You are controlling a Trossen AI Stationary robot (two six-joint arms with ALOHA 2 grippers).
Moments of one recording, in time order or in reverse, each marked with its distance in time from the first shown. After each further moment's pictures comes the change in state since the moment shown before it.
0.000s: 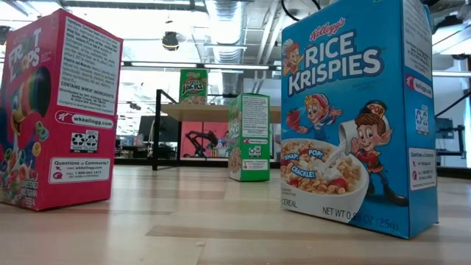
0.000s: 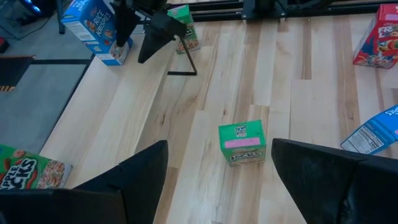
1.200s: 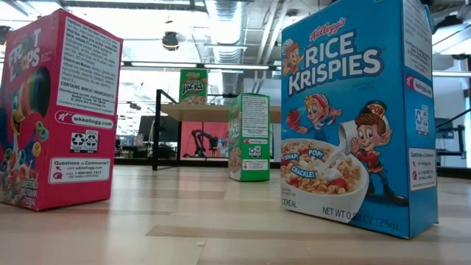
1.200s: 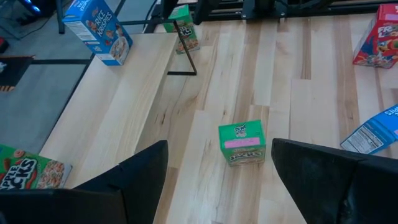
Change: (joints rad) left arm 0.000 0.000 0.000 0.000 0.001 0.000; right arm 0.320 -0.353 -0.001 -0.334 0.113 0.291
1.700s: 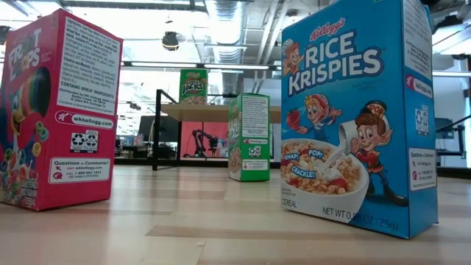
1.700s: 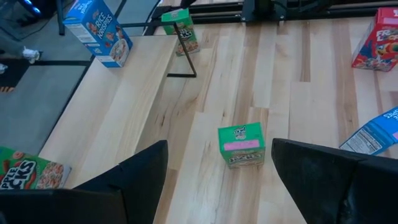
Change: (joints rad) left arm 0.000 0.000 0.000 0.008 -0.002 0.000; right arm -0.026 -0.127 0.000 -0.289 0.319 0.063
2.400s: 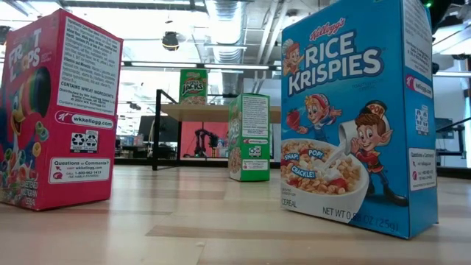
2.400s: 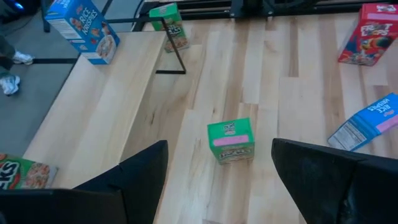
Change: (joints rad) left arm 0.000 0.000 0.000 -0.007 0.043 -0.006; right arm -0.229 0.032 0.000 -0.302 0.063 0.277
